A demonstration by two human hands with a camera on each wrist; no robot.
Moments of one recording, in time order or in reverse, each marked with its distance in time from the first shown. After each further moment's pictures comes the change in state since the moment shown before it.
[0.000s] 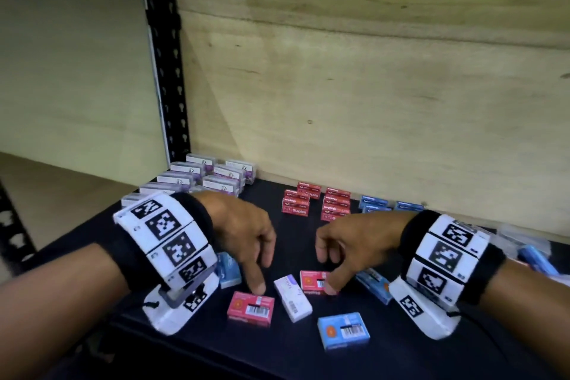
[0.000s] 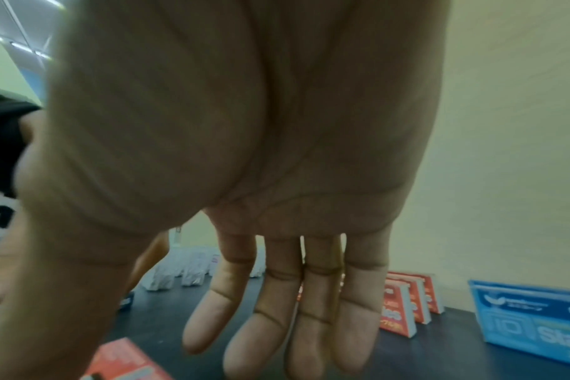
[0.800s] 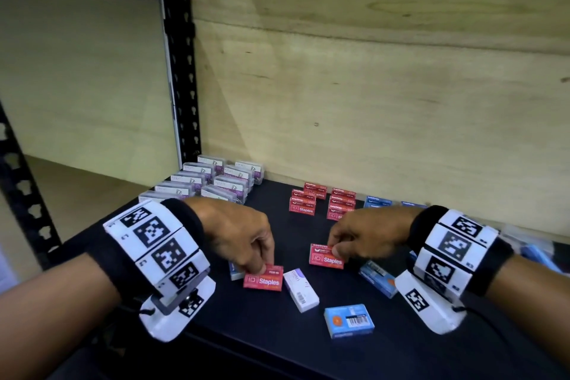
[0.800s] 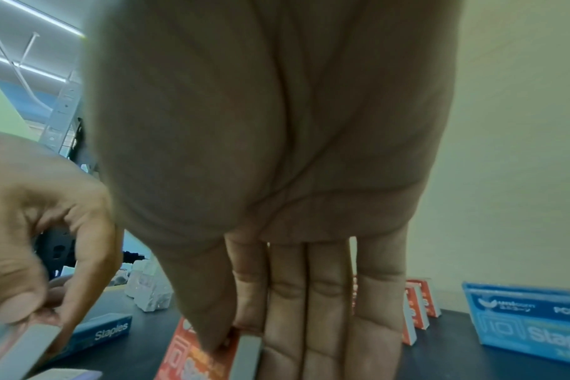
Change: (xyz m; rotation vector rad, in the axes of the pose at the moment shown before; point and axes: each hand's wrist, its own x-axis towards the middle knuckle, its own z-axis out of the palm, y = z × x) left_hand -0.017 -0.011 0.016 -0.052 0.063 0.055; right_hand -0.004 0.000 -0.002 -0.106 0.054 0.007
